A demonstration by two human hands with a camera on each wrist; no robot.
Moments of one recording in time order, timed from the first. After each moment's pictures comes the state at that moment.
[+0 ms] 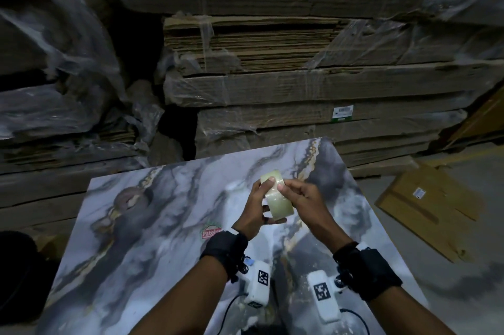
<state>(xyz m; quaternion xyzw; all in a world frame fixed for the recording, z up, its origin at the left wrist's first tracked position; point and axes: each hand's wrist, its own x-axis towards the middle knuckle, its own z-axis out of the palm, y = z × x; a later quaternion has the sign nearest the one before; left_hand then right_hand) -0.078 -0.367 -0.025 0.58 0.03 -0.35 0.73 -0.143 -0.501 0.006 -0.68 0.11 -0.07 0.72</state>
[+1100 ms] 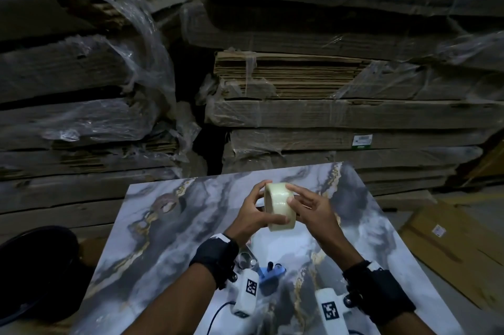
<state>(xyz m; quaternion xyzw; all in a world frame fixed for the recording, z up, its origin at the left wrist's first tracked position) -0.079 -0.258 0.010 0.64 -0.14 -0.25 0.71 -0.156 -0.422 0.036 -0.67 0.09 -0.12 0.73</state>
